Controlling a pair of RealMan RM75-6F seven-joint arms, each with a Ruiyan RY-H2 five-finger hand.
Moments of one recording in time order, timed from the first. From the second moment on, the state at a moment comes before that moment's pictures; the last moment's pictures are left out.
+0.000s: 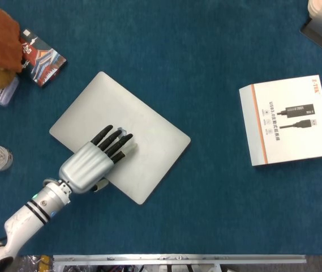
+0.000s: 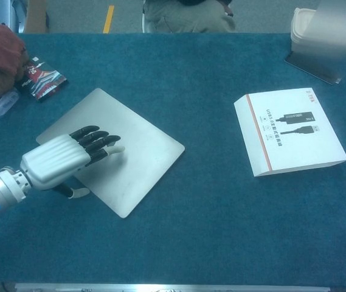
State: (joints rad) left arm -0.46 -1.55 0.13 -1.36 1.75 1.09 0.33; right arm -0.02 -1.08 0.07 -1.47 -1.51 1.59 0.23
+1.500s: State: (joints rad) left arm -0.62 -1.50 -0.04 -1.57 1.52 0.92 0.49; right arm -0.05 -1.07 0.08 -1.45 -1.51 1.62 0.29
